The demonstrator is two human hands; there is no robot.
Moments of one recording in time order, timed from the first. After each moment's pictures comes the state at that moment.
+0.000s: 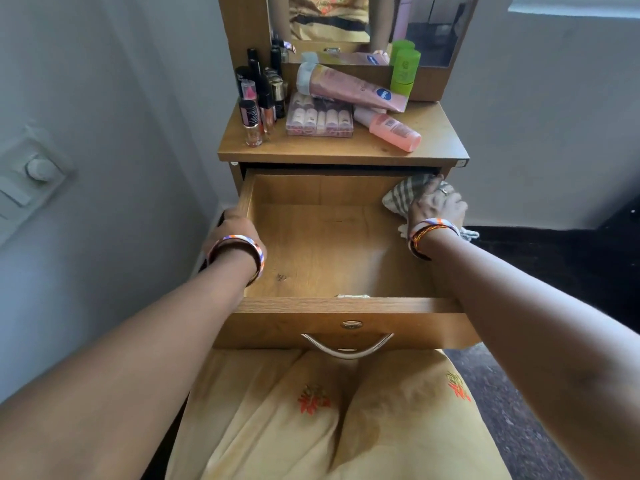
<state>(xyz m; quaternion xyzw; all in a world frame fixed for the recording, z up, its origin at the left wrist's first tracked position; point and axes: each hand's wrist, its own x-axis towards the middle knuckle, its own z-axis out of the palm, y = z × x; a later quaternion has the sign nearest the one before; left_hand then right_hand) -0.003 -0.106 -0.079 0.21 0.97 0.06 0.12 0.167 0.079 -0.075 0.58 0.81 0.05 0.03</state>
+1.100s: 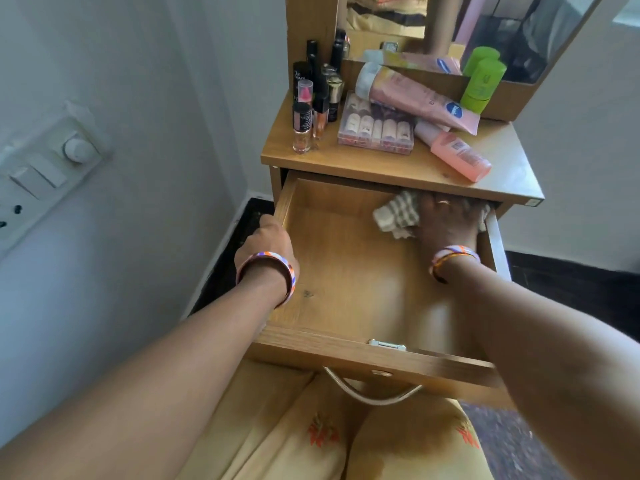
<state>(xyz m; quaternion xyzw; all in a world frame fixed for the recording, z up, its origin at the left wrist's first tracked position) 0.001 -0.105 -0.069 0.22 0.97 0.06 0.11 0.118 0.100 -0.096 0.40 0.91 0.10 -0.02</state>
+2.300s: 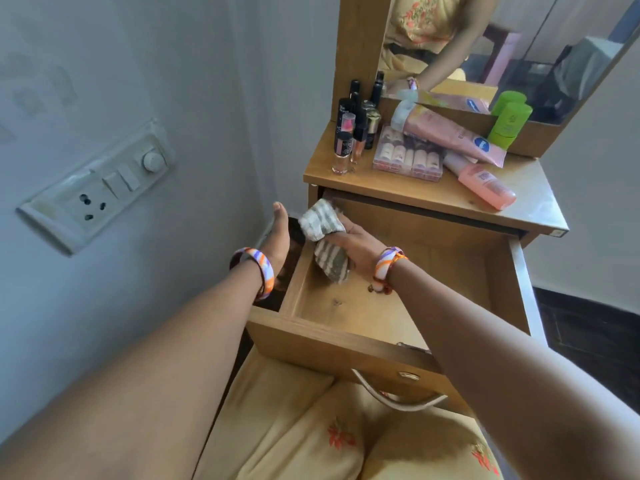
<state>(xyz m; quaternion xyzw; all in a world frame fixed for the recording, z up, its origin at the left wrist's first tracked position) -0.020 -0.139 -0.040 0.00 0.77 0.55 0.32 0.035 -0.015 -0.070 0.18 0.73 -0.66 0.02</state>
